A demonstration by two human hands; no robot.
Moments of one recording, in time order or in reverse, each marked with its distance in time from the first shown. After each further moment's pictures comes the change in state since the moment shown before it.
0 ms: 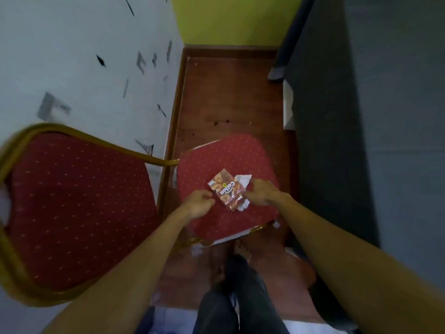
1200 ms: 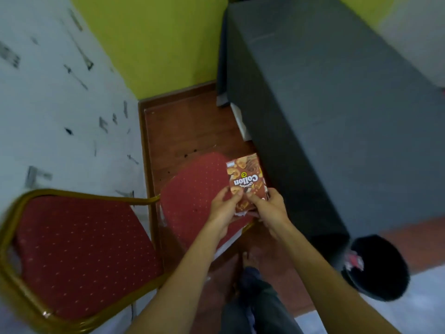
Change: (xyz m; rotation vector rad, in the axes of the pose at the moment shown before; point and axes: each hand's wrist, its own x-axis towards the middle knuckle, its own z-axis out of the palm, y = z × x) left_hand -0.099 0.071 0.091 -0.551 -0.137 0.183; right_hand -0.170 0.013 0.045 1.463 0.661 0.166
